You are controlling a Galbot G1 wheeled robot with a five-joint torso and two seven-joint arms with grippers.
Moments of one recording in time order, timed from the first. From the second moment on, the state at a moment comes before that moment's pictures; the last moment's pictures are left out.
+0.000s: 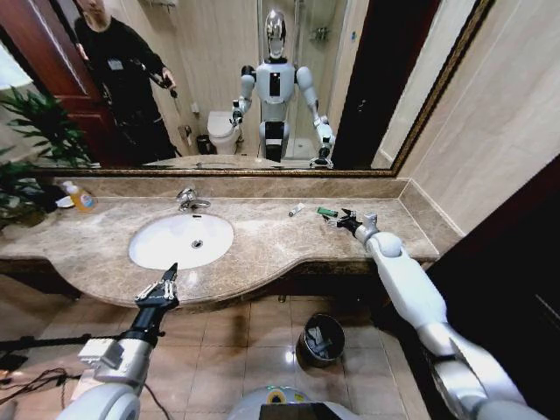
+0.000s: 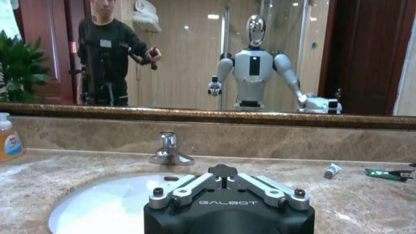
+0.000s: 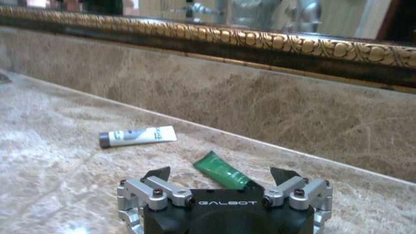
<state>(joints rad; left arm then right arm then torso) 1.83 -1.36 -0.81 -2.47 -0.37 0.17 0.05 -0.46 1.07 0.25 1.10 0.33 -0.26 -0.41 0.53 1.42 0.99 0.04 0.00</state>
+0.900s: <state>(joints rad) 1.83 -1.36 -0.81 -2.47 -0.37 0.17 0.05 -0.27 1.06 0.14 0.88 0.25 -0.35 -0.54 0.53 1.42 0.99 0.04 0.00</state>
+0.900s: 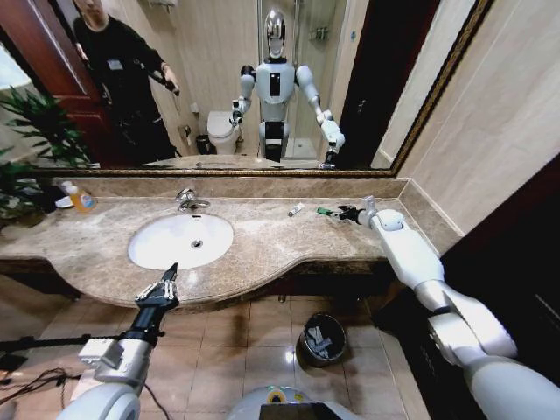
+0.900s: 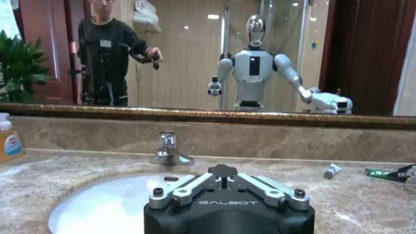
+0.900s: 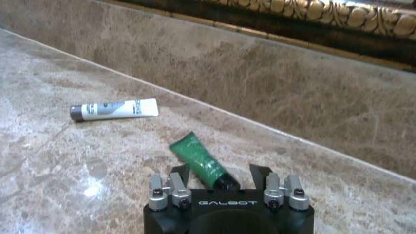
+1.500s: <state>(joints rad) 1.83 -1.36 -0.81 -2.47 -0.37 0.17 0.05 -0.30 1.06 0.15 0.90 0.26 -0.35 -0.52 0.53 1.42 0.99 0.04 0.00</state>
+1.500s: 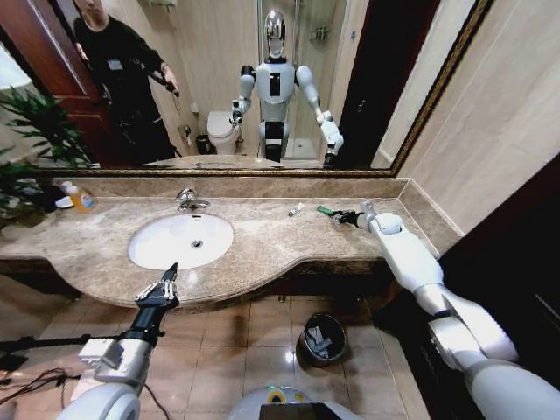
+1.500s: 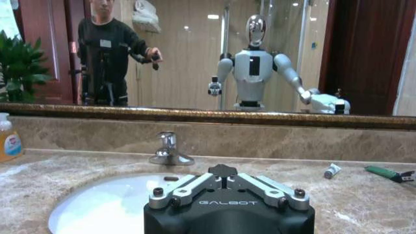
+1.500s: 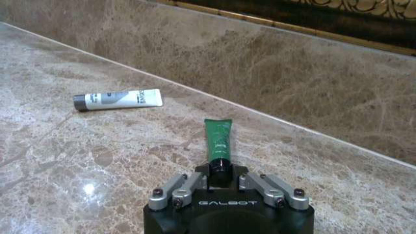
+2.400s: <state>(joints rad) 1.83 -1.36 -0.81 -2.47 -0.37 0.17 0.05 -0.81 1.00 0.35 1.49 0.60 -0.08 -0.11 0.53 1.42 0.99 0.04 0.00</state>
